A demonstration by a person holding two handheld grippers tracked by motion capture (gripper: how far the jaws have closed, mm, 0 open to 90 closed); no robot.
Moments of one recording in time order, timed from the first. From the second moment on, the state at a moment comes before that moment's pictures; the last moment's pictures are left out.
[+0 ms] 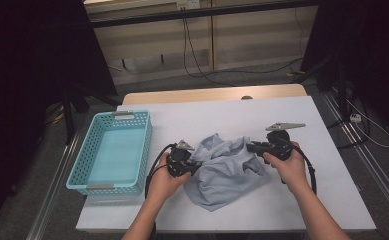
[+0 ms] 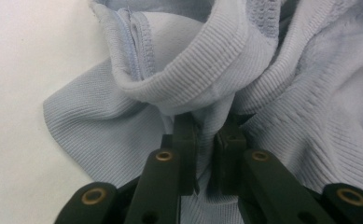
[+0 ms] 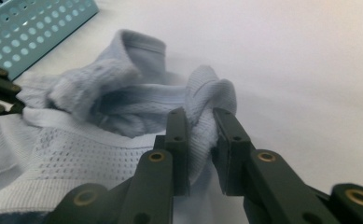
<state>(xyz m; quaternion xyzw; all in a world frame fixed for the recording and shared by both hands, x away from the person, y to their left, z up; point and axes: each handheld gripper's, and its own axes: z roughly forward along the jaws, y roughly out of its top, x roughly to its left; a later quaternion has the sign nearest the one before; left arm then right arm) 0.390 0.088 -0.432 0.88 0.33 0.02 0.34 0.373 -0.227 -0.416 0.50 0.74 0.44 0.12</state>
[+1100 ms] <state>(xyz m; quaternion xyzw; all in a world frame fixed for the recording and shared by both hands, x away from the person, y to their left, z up) 0.400 0.100 -0.396 0.85 0.34 0.04 0.40 0.344 -0.177 -0.441 0.46 0.75 0.47 0.08</state>
